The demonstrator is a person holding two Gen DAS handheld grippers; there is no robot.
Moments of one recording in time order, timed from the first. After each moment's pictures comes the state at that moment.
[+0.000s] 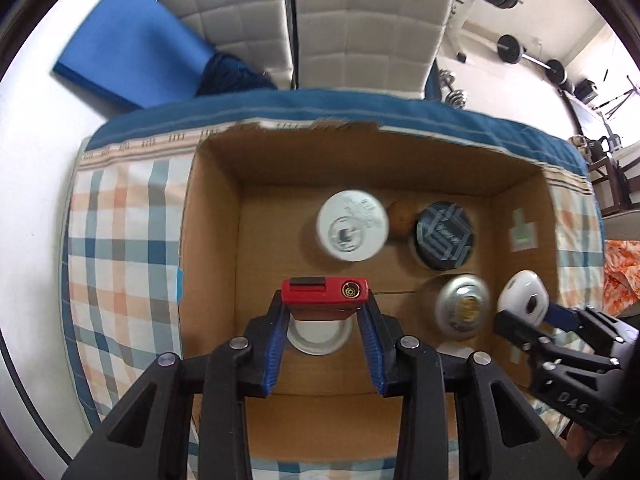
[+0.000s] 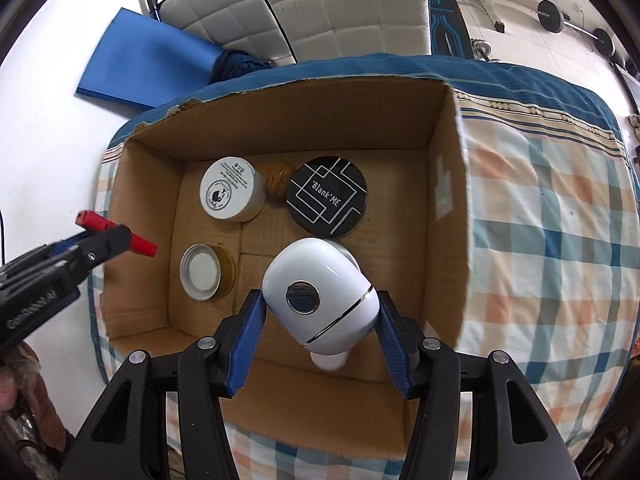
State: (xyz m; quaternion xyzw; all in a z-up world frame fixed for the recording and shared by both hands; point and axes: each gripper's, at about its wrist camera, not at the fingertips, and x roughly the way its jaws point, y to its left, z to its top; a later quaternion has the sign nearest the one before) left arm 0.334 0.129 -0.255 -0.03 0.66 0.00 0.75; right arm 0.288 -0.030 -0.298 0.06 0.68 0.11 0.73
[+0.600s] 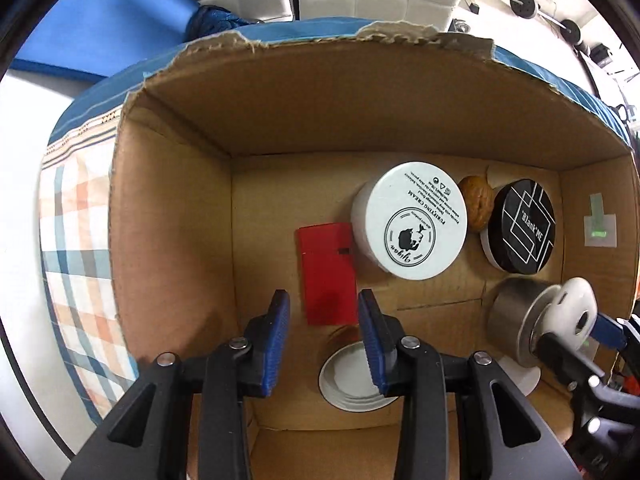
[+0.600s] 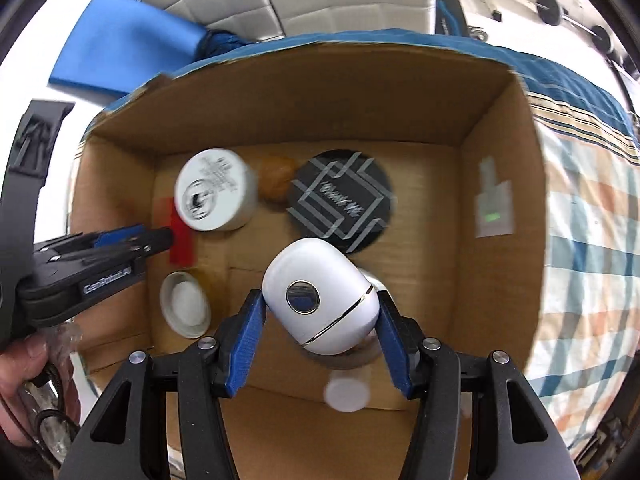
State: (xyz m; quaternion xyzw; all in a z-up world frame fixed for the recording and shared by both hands) left arm 0.359 0.137 -0.334 0.01 0.72 -0.01 0.69; right arm 0.305 0.006 -0.337 0.05 0.70 0.11 0.70
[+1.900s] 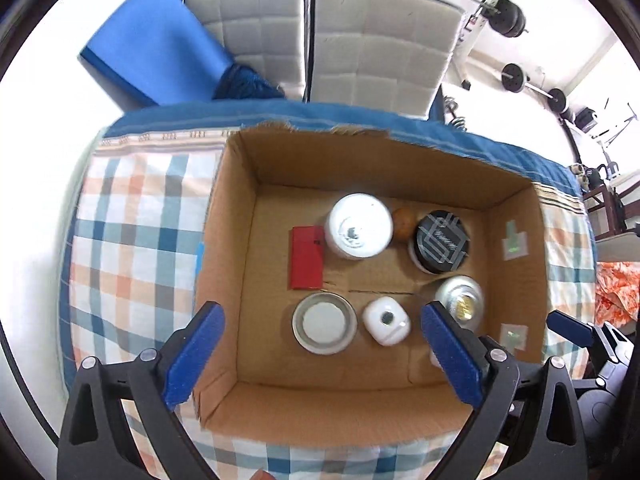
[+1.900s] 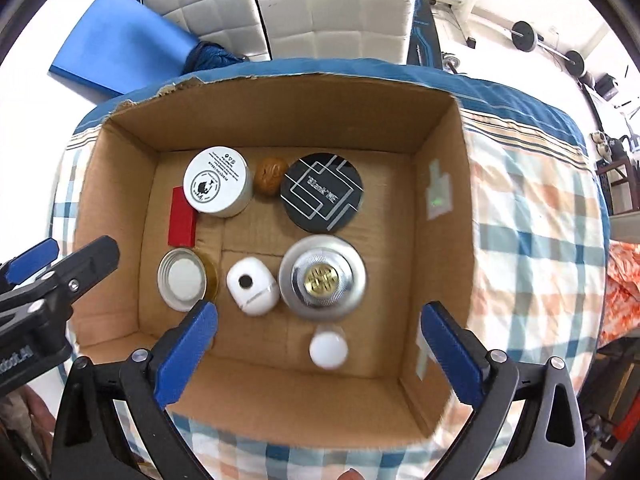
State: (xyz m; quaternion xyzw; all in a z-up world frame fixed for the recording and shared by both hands) left arm 0.288 0.133 -0.217 -0.05 0.61 0.01 0.79; right arm 0.268 -0.004 -0.275 0.00 0.67 0.06 0.74
